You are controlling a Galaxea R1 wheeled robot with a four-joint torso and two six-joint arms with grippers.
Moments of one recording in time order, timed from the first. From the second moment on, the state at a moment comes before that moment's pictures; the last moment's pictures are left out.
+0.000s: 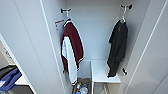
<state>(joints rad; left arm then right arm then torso) 1.49 3.02 -2.63 0.42 -0.02 -0.30 -1.55 3.01 -2.66 -0.09 0.11 0.24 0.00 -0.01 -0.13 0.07</state>
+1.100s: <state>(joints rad) 1.49 3.02 -2.64 0.42 -0.05 -0.30 -1.55 3.06 -2.70 -0.15 0.01 0.21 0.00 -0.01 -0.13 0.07</state>
